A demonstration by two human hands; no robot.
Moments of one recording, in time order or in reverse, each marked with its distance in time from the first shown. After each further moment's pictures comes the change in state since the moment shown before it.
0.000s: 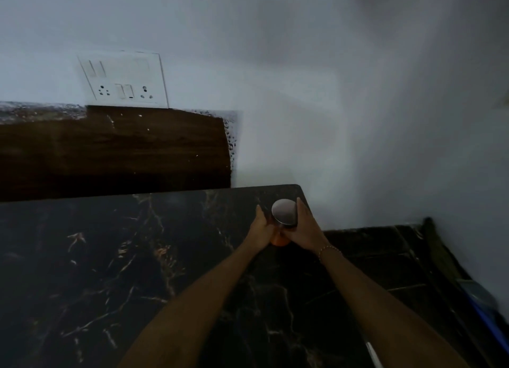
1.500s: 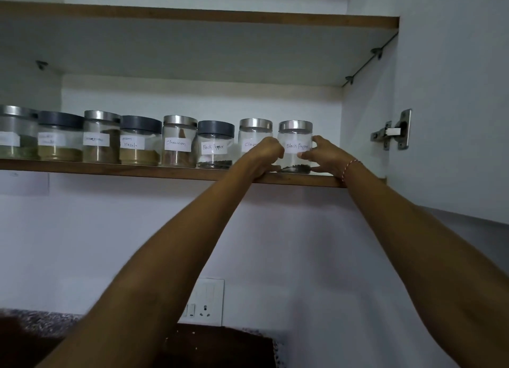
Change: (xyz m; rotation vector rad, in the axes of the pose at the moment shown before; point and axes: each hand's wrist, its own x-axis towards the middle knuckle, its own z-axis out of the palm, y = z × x) left_hand -0.106 0.520 -0.278 0.073 0.419 0.676; right_hand 0.071 -0.465 -0.402 0.439 0.284 -0.586
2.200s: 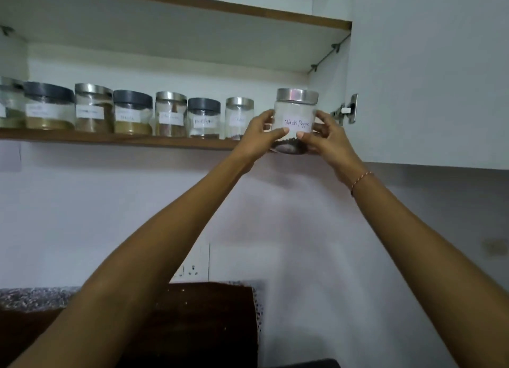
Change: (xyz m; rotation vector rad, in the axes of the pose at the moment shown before) left_hand -0.124 -0.008 -0.001 -0.133 -0.064 0.459; right_hand -0.173 -0.018 0.003 0.172 0.256 -0.308
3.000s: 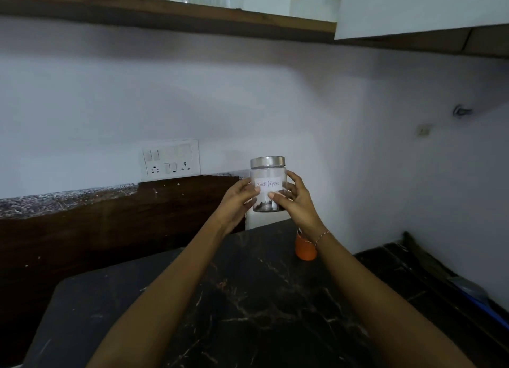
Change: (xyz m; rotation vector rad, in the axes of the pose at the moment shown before) left_hand -0.300 -0.162 -0.010 -0.628 -0.223 -0.721; right_hand -0.311 0.106 0.111 -0.040 0.063 0.548
